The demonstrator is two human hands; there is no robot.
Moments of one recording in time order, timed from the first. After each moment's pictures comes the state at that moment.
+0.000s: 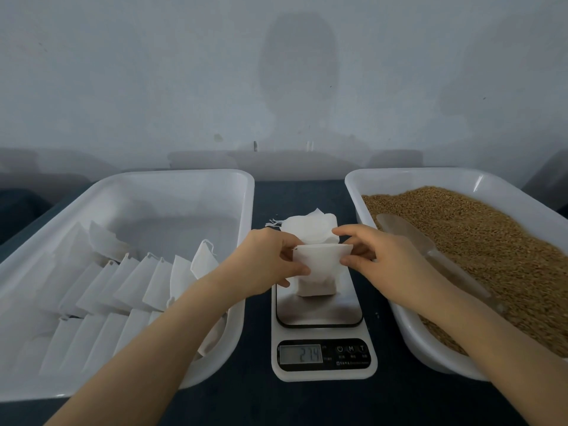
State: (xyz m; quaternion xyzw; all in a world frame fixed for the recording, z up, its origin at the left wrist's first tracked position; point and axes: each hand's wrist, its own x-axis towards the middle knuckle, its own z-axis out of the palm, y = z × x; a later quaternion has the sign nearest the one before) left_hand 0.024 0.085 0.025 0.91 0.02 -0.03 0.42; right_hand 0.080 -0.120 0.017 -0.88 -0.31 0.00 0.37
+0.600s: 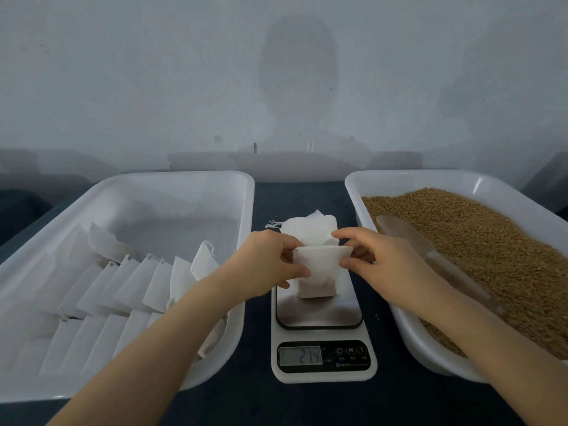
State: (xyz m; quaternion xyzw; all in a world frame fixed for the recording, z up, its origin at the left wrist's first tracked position) left_hand 0.023 0.085 0.026 0.91 0.01 -0.03 0.41; right_hand 0.076 -0.120 0.019 -0.88 -0.30 0.00 0.36
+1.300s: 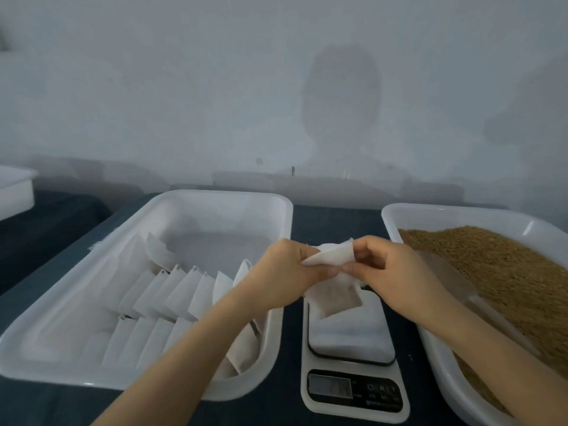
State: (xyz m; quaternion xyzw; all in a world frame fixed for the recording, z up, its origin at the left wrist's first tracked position) left_hand 0.005 0.097 0.053 0.88 0.02 0.05 0.48; right_hand 0.073 -0.079 0.055 -0.83 -0.34 0.03 0.44
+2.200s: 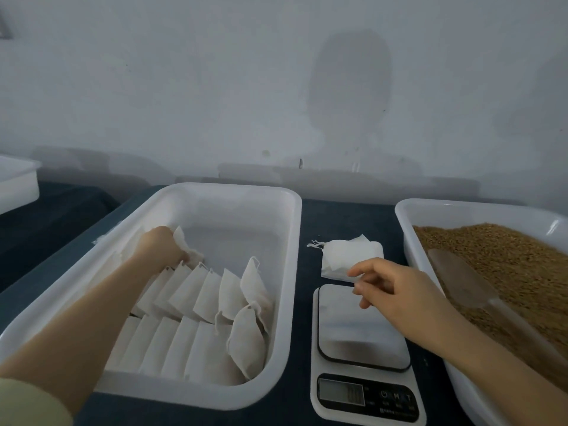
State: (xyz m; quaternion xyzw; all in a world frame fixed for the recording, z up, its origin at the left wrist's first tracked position) left_hand 0.000 0.298 0.012 0.88 0.42 0.03 0.21; right_hand 0.069 -0.077 0.030 -0.86 -0.32 0.06 0.39
